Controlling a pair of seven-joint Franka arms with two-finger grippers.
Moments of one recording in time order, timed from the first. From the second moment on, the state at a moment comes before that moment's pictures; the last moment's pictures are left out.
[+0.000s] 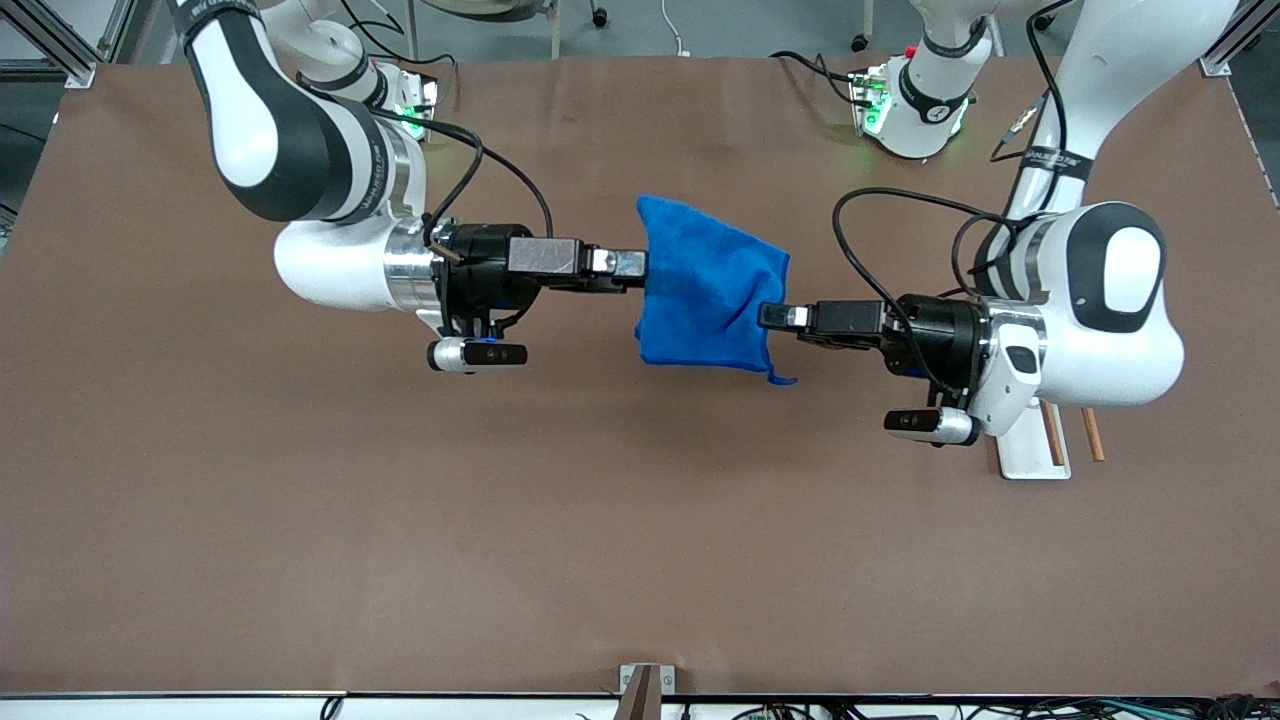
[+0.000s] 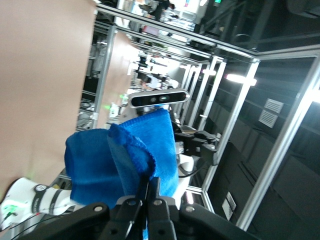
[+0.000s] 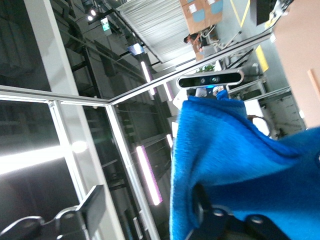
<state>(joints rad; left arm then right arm) -0.06 0.42 -0.18 -1.53 -1.56 1.67 0.10 0.61 0.32 -0.12 -1.58 1.99 2.10 -0.17</state>
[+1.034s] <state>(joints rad) 0.14 0.39 -0.18 -1.50 -0.80 1.67 -0.12 0.46 0.32 -0.17 -1.60 0.92 2.23 -0.04</state>
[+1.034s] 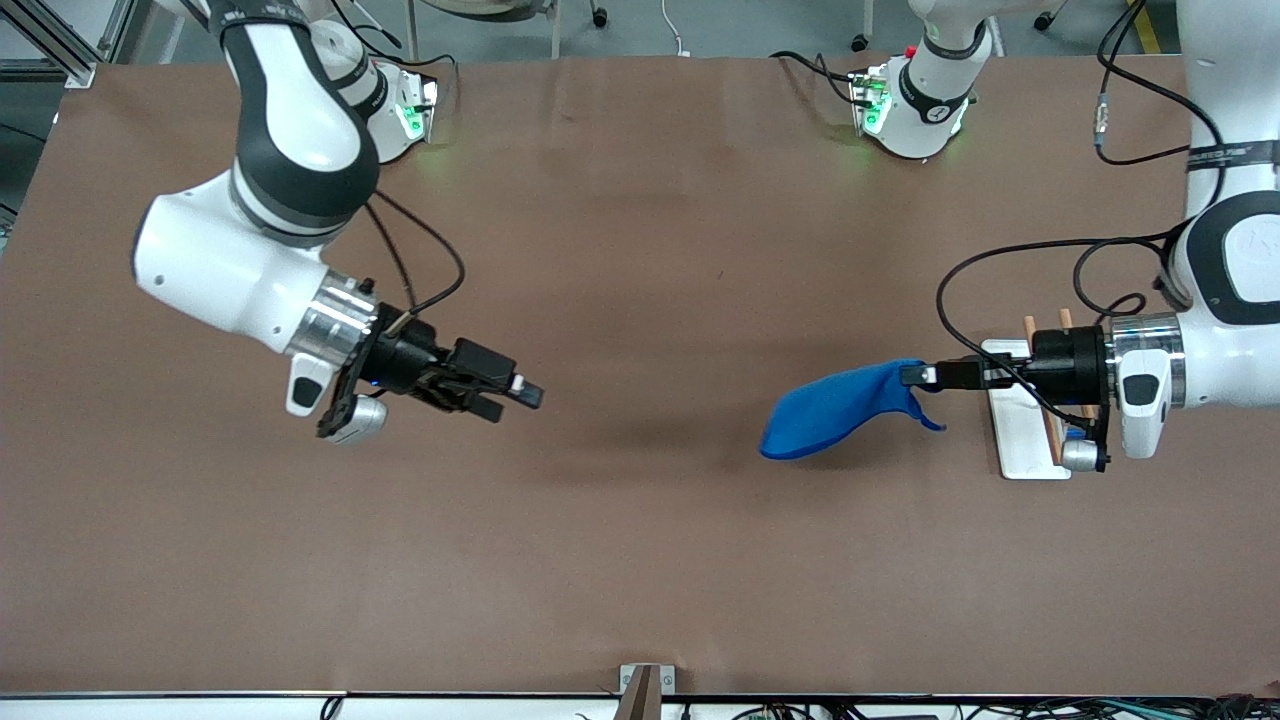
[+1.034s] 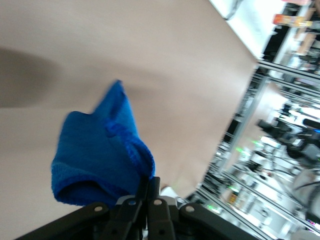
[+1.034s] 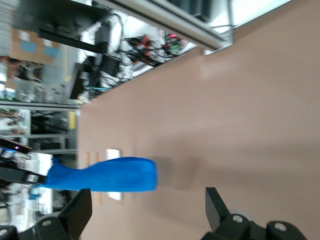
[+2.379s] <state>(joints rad) 0.25 0.35 -0.17 -1.50 -0.27 1.49 -0.50 0.13 0.00 -0.19 -1.58 0.04 1.56 0.08</state>
